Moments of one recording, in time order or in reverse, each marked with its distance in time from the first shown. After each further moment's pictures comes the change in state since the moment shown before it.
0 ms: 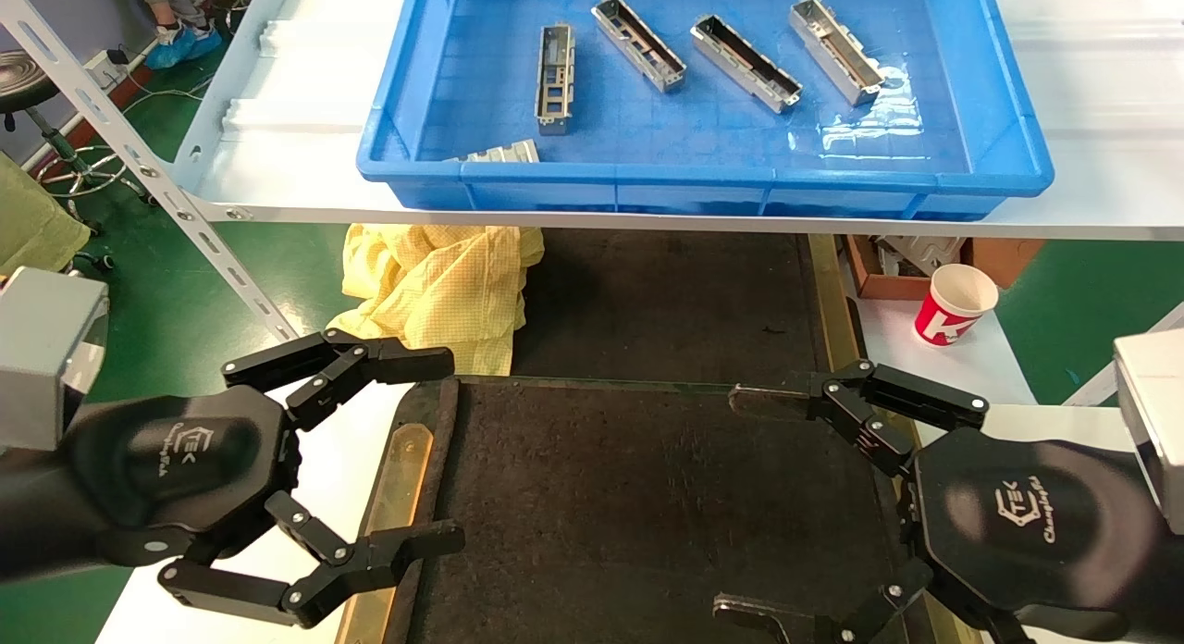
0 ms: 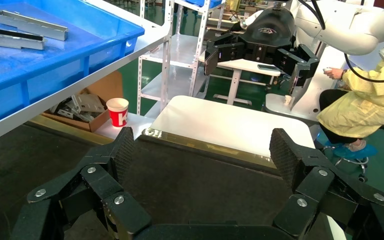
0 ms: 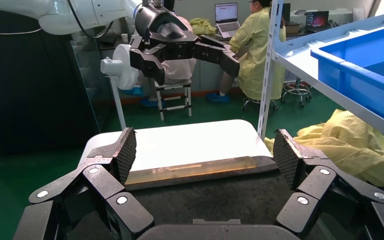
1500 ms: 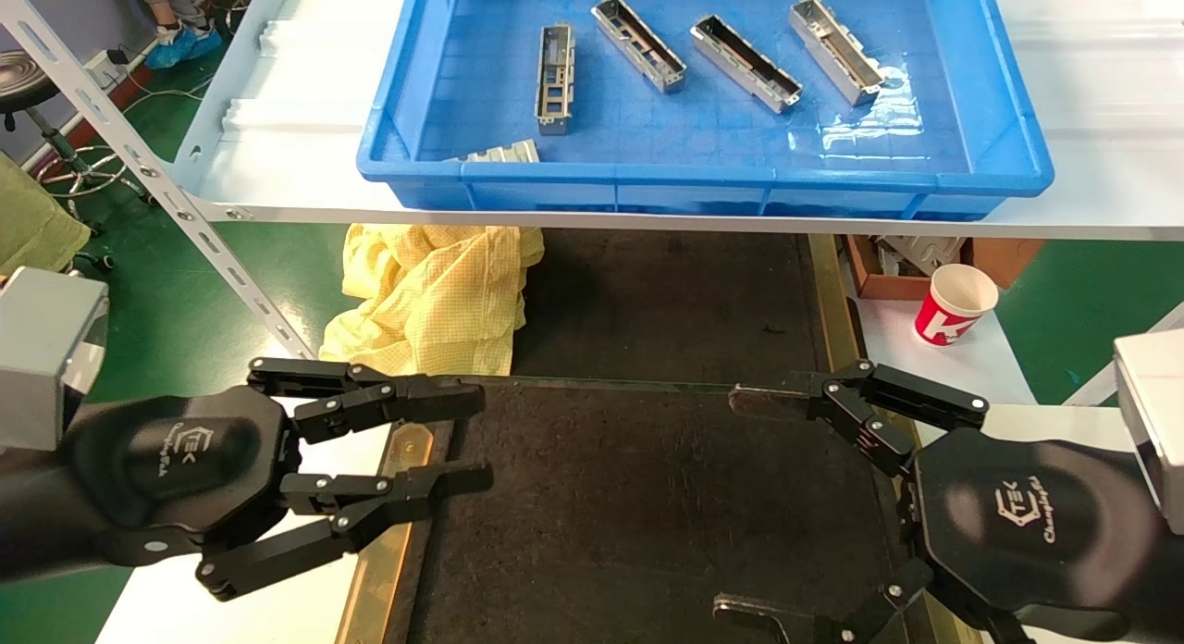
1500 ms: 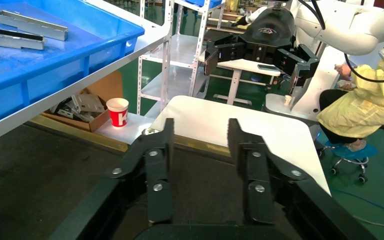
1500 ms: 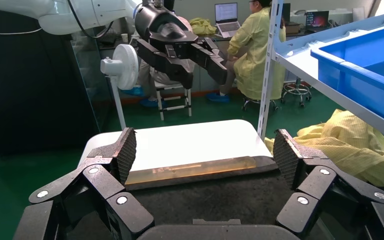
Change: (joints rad) left arm 0.000 0.000 0.000 0.000 0.000 0.000 0.000; right arm 0.000 0.000 0.000 0.000 0.000 0.000 0.000
